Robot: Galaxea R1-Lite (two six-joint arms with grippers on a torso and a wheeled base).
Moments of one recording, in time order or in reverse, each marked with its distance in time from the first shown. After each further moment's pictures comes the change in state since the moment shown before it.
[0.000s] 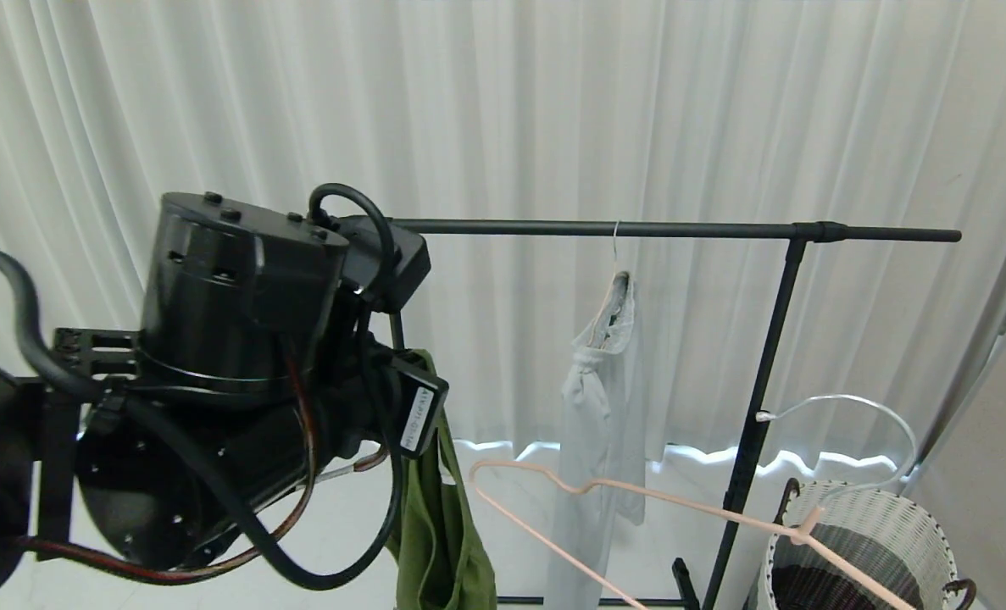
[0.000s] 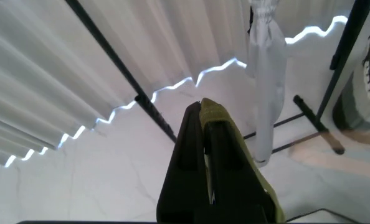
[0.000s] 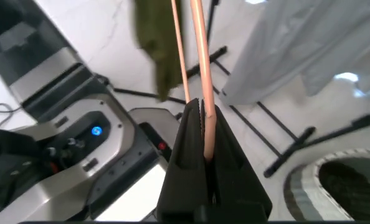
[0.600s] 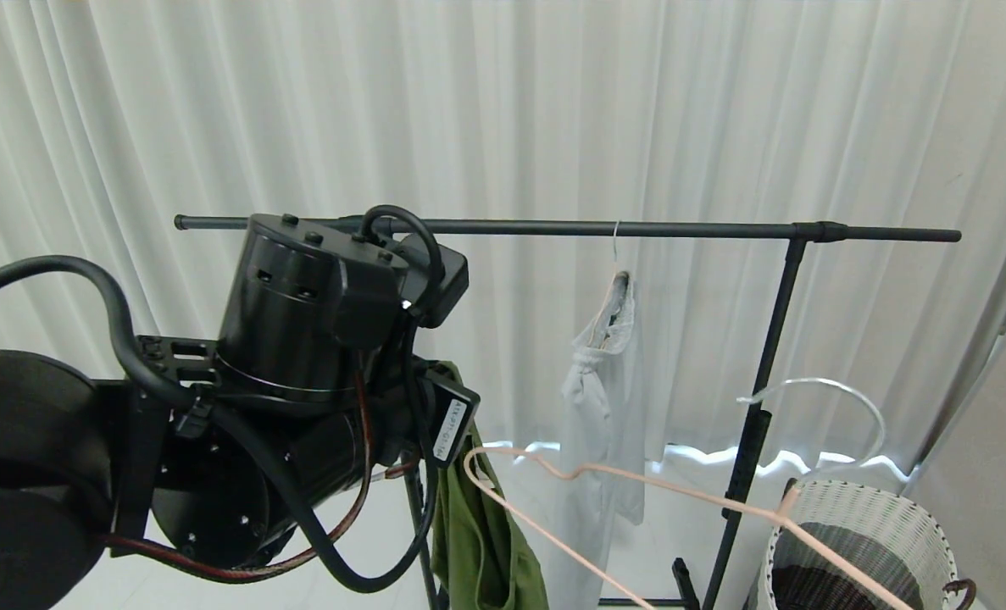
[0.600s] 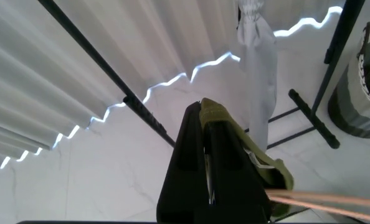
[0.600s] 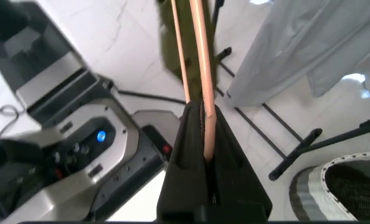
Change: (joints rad) left arm -0.027 0.056 -0.020 0.001 -0.001 -0.005; right arm -0.036 0.044 0.007 -0.068 0.014 0.005
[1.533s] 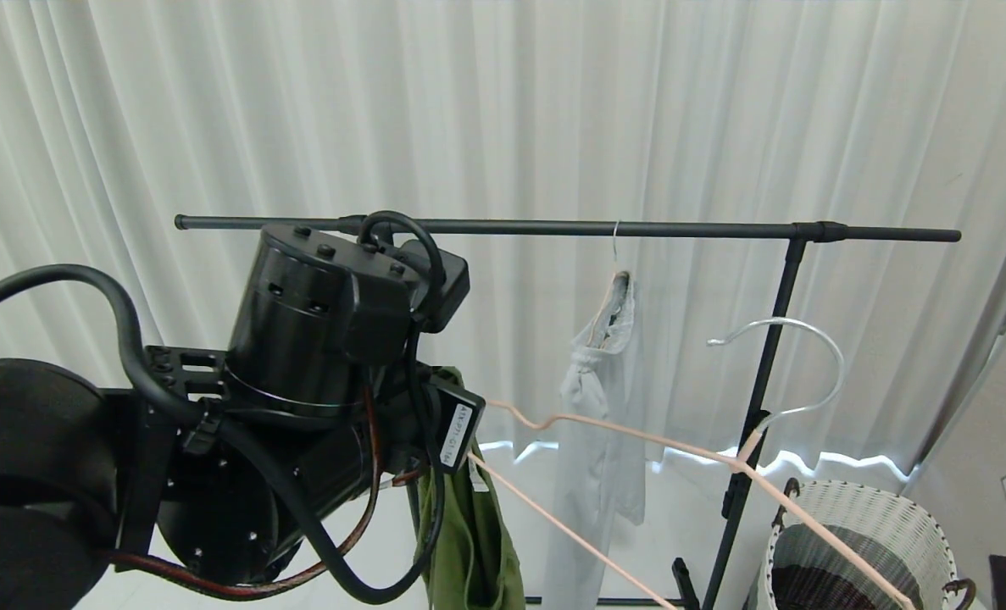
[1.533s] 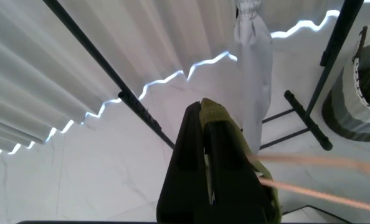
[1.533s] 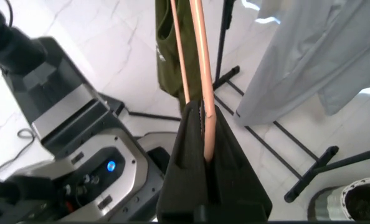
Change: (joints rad) left arm -0.023 0.003 0.005 0.000 0.024 -0.055; right arm -0.078 0.090 0.016 -0.188 0.082 0.000
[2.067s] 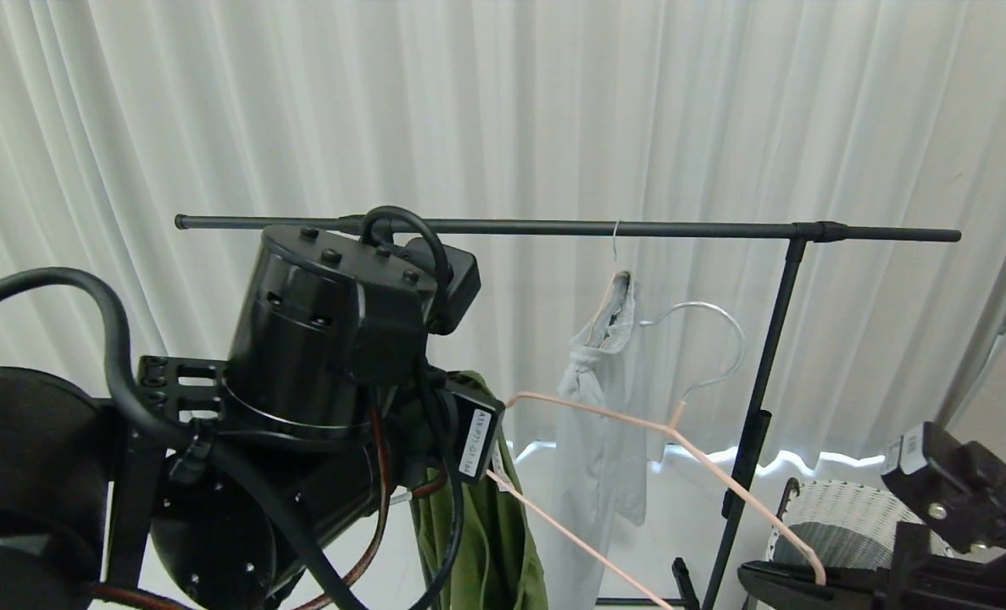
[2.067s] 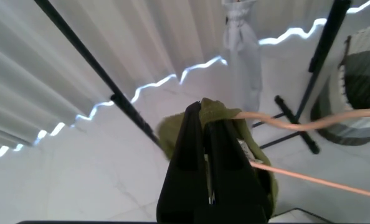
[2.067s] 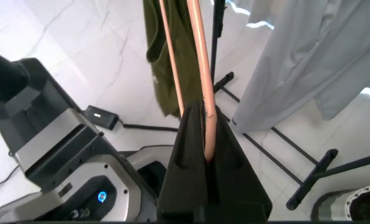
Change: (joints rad) left arm -0.063 -0.004 -0.009 0.001 0.002 -0.087; right arm -0.044 0.185 0.018 -0.207 -0.001 0.003
